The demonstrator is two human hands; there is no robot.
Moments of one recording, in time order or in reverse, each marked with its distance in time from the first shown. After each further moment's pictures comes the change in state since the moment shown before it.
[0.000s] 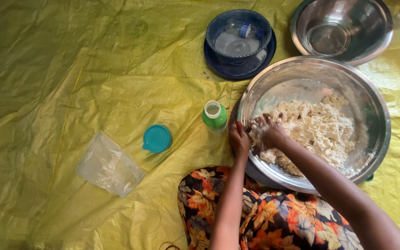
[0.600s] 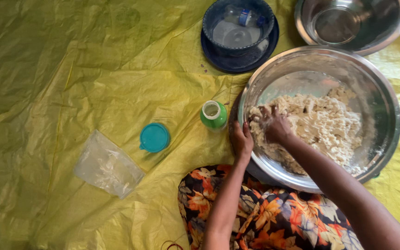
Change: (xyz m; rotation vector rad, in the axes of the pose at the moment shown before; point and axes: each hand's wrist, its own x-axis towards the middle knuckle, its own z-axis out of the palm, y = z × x) left_hand -0.015 0.037 -0.025 0.108 -0.075 0.094; right_hand -0.025 -0.008 -0.053 0.167 0.027 0.173
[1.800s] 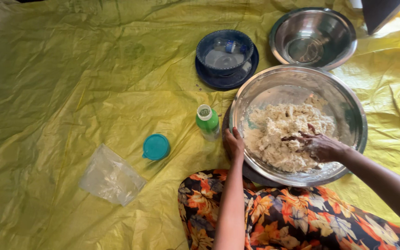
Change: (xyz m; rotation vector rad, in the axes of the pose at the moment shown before) left_hand 0.007 -0.026 0.028 0.018 0.155 -0.010; right_hand -0.111 0.183 0.078 -0.167 -0.012 -0.397
